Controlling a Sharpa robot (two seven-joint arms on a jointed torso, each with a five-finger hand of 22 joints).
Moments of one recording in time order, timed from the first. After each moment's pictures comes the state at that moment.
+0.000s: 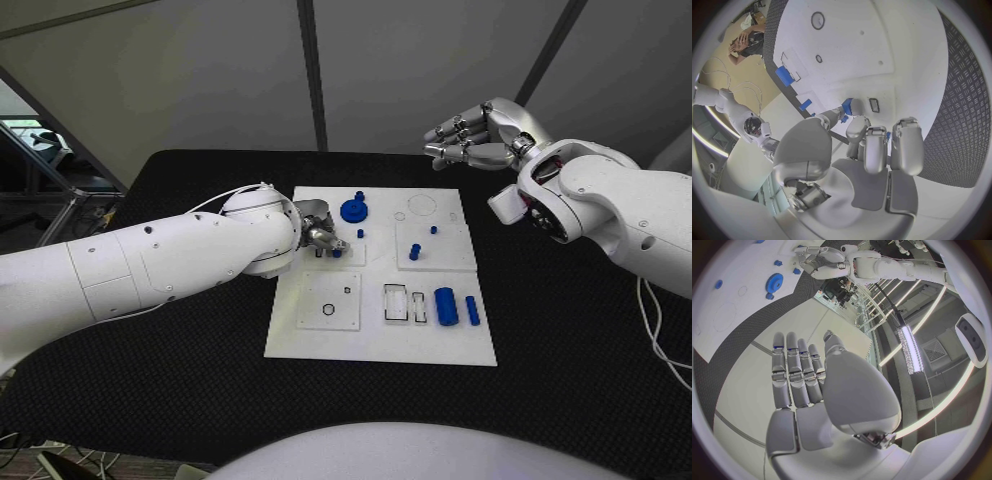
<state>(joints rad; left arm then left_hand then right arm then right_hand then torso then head) 1.20 -0.65 -0.03 1.41 -1.21 -0.01 -0.54 0.94 -0.12 0.57 0.09 0.18 0.98 0.01 0.67 0.66 1.35 -0.05 1.22 1.09 1.47 -0.09 1.52 1.31 0.07 1.45 0.01 1.42 1.31 1.16 -0.80 0.21 1.44 -0.83 -0.28 0.12 1.51 -0.04 -0.07 0.24 0.32 0.99 0.20 0.09 0.07 1.12 0.14 0.16 0.07 1.20 0.09 0.09 0.31 0.18 1.08 0.20 0.20 0.09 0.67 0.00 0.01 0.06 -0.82</state>
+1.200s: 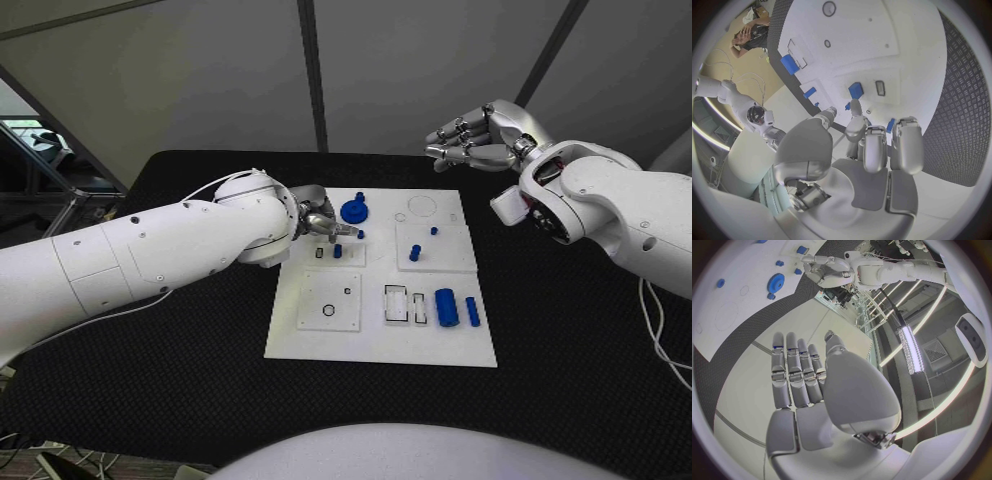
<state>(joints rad) 1.19 -0.67 0.04 1.43 -1.19 -0.01 -0.54 0.91 -0.11 0.27 0.20 0.14 0.98 0.02 0.66 0.69 1.35 -0.05 1.21 1.07 1.47 -0.09 1.52 1.31 0.07 1.45 0.01 1.40 1.31 1.16 -0.81 0.21 1.43 -0.83 -0.27 0.12 1.50 -0.04 -0.08 0.24 0.33 0.99 0.21 0.09 0.07 1.11 0.15 0.16 0.07 1.20 0.09 0.09 0.30 0.18 1.08 0.21 0.18 0.08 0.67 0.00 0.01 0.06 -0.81</state>
